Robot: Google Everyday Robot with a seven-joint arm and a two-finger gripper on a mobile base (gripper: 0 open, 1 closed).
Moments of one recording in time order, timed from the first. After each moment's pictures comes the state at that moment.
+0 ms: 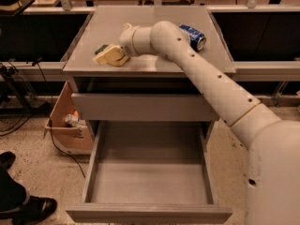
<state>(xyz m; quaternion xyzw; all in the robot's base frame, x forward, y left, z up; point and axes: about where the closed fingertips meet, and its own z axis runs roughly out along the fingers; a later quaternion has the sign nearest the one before) 0.800 0.134 0.885 -0.45 0.66 0.22 0.56</state>
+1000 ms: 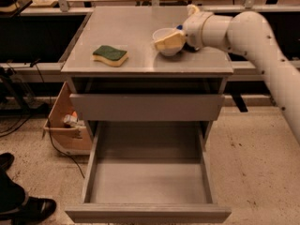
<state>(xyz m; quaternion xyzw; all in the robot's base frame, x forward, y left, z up) 0.764 -0.069 0.961 -0.39 0.66 0.15 0.63</state>
